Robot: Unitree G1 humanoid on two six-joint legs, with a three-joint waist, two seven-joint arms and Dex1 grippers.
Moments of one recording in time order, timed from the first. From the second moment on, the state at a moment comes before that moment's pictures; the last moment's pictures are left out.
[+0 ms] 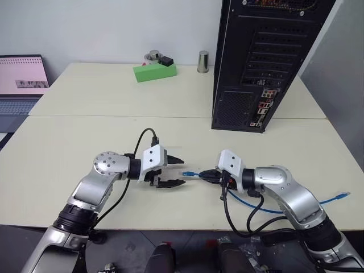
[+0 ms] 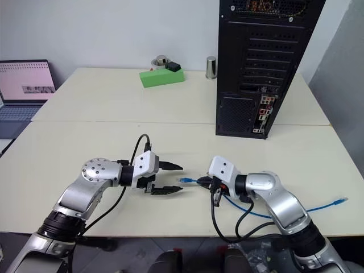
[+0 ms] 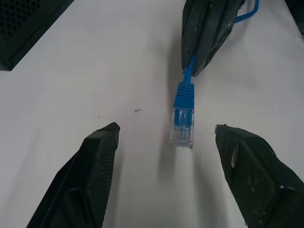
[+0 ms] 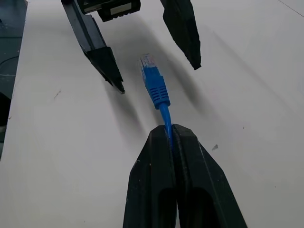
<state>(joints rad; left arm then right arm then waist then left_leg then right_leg) -0.42 0.67 -0.21 0.01 -0.24 0.16 -1.21 -0.37 -0.51 0.34 -0.36 0.19 0.60 0.85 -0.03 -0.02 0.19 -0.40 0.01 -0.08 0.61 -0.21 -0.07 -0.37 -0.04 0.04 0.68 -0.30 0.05</state>
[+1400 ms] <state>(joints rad) -0.46 0.54 -0.16 0.36 0.15 -1.05 -0.85 -0.34 -0.40 0.04 -0.44 0.63 0.94 0.76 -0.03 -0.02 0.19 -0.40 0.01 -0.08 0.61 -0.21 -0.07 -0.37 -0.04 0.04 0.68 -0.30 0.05</state>
